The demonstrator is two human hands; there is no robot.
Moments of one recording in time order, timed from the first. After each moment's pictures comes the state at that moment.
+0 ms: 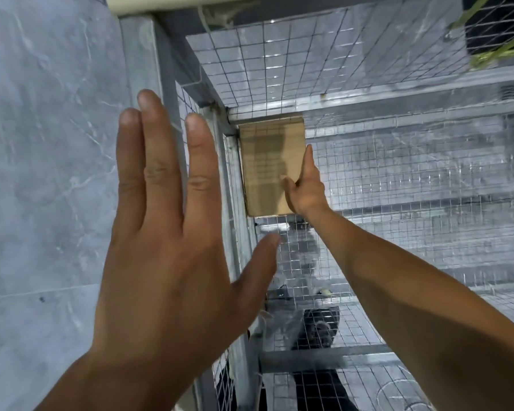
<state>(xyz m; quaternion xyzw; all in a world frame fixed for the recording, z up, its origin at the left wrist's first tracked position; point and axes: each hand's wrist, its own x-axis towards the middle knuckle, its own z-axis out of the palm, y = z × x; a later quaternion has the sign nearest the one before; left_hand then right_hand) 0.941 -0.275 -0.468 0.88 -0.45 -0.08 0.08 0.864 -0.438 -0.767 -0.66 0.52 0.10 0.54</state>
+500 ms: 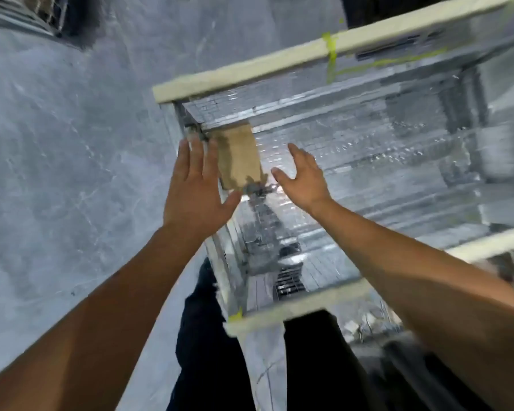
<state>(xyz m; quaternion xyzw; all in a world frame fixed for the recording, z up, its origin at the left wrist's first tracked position) 0.938 -0.275 -0.382 0.84 -0.49 -0.24 0.05 0.767 -0.430 -0.450 -0.72 0.53 0.11 0.44</state>
